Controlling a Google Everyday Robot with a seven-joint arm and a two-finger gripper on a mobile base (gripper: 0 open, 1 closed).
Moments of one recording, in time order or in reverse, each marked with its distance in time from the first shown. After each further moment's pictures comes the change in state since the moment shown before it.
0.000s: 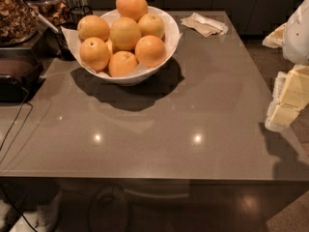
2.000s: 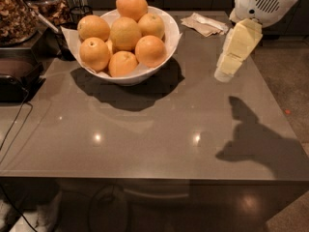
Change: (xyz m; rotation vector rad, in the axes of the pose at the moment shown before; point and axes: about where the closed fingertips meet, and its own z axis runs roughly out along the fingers) arm -0.074 -0.074 0.016 -0.047 -0.075 0.116
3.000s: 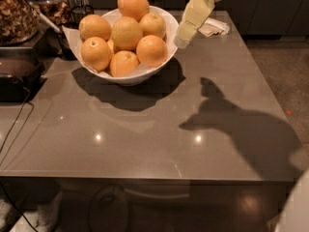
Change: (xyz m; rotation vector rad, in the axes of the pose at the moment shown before) arm -0.092 -0.052 0.014 0.011 -0.096 0.033
